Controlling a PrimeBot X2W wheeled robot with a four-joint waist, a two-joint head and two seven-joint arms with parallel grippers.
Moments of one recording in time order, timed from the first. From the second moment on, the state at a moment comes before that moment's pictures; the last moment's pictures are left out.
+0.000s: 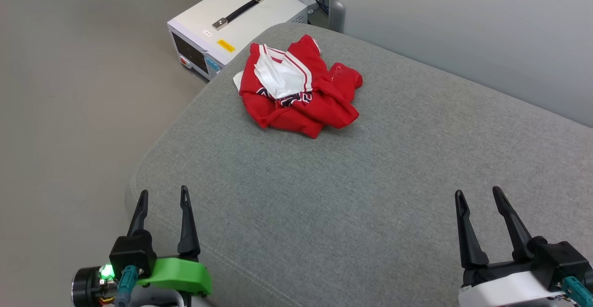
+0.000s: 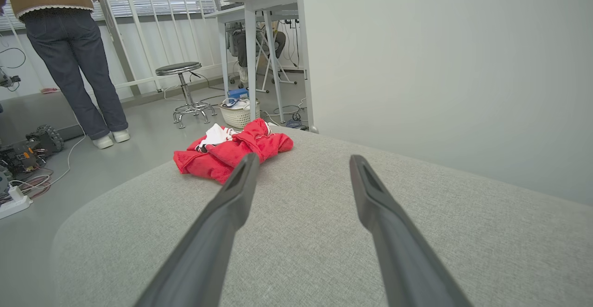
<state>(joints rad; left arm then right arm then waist) 0.03 0.05 -0.02 0.07 -0.08 0.09 -0.26 0.12 -0.05 0.04 -0.09 0.15 0.13 -0.26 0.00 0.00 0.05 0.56</state>
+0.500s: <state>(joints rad) -0.07 0.06 0.03 0.08 -0.07 0.05 -0.26 0.10 -0.05 0.06 -0.09 0.14 0.13 -0.26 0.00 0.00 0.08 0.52</state>
